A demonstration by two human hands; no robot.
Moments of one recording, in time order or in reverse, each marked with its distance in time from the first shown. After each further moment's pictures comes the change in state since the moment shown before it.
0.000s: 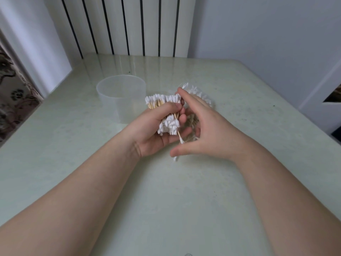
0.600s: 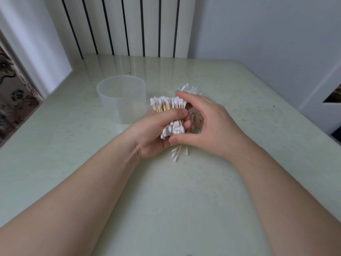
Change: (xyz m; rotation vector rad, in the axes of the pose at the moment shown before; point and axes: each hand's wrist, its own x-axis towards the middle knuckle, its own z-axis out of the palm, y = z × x) left_hand -0.002 -0.002 -0.001 0.125 -0.035 0.024; right_hand 0.000 -0.004 -0.003 -0.170 0.176 -0.060
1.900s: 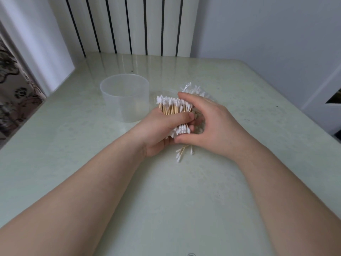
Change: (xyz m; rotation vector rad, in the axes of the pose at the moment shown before) left_hand -0.002 -0.002 0.003 0.222 0.104 0.089; right_hand 0.001 0.001 0.001 -0.030 -0.028 0.021
